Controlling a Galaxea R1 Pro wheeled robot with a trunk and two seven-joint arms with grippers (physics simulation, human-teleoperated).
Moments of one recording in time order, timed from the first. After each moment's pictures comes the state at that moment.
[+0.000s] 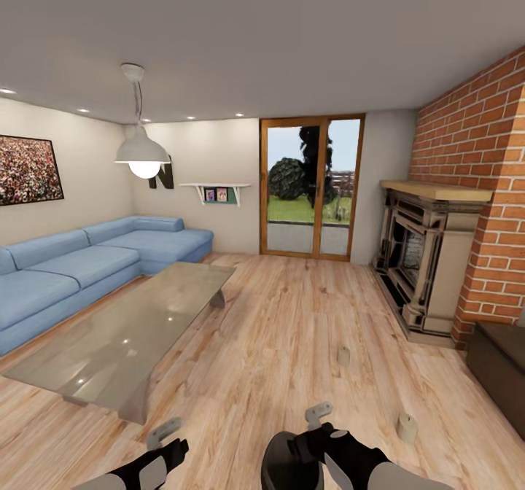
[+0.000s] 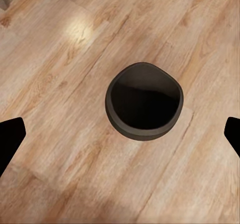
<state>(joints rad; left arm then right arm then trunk) -0.62 -0.01 0.15 0.04 0.35 -0.06 0.13 -0.62 0.11 0.41 -0.11 -0.15 0.08 0.09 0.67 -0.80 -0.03</state>
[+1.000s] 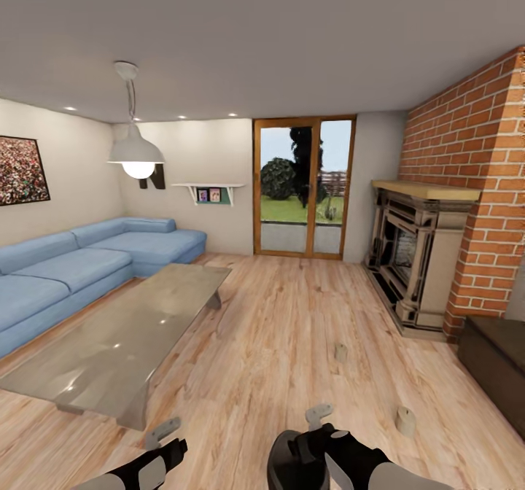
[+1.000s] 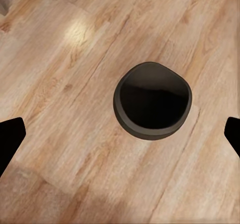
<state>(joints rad) -0.62 -0.01 0.14 0.03 0.35 -0.07 0.13 -0.62 0.11 0.41 -0.11 -0.16 0.08 0.09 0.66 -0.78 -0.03</state>
